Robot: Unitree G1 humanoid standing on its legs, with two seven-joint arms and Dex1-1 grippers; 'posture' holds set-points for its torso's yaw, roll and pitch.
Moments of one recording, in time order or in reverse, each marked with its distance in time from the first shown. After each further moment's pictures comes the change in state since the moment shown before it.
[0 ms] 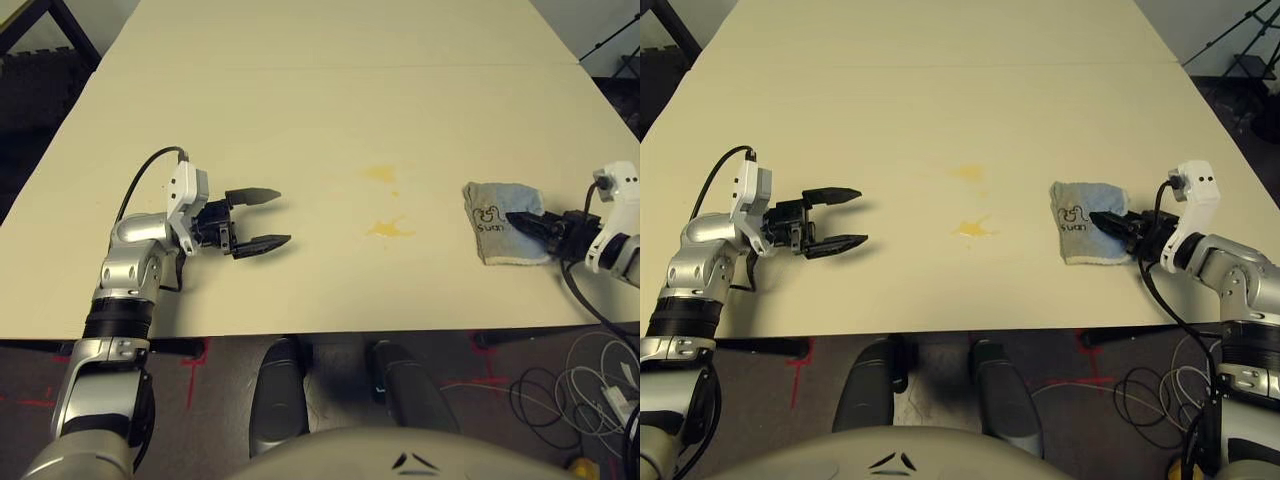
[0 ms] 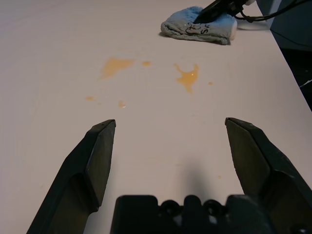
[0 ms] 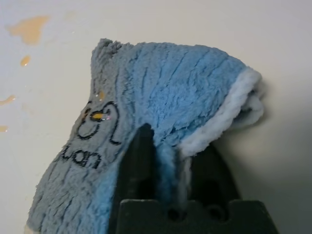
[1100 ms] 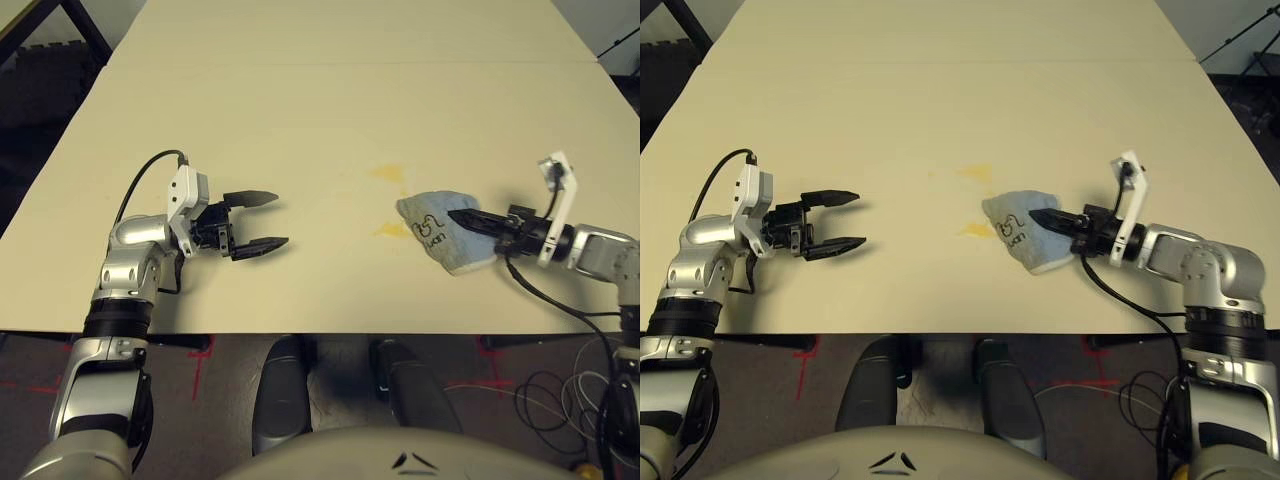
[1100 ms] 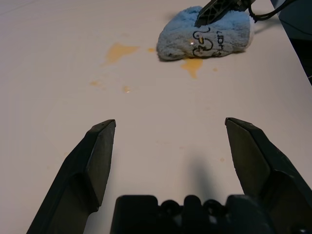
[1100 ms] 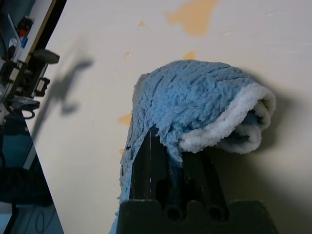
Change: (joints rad) left arm 0.005 0.013 -0.006 0.008 0.016 -0.031 -0.004; right arm -0.112 0.181 0.159 -0.174 0.226 0.287 -0.019
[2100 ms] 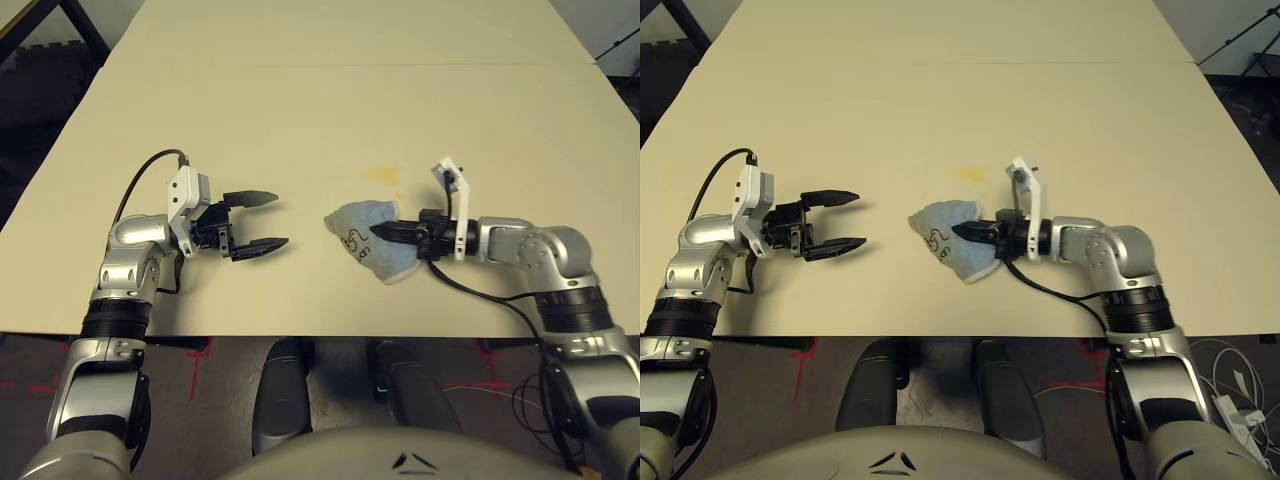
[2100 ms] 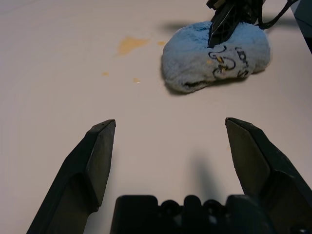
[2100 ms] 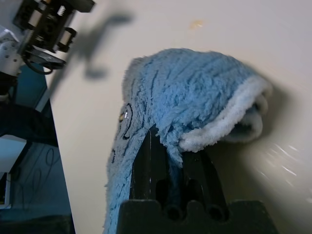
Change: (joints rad) left arm -0.005 0.007 -0.011 0.009 0.007 -0.019 0.010; right arm -0.025 -0.020 0.161 -0.075 -0.055 0.022 0.051
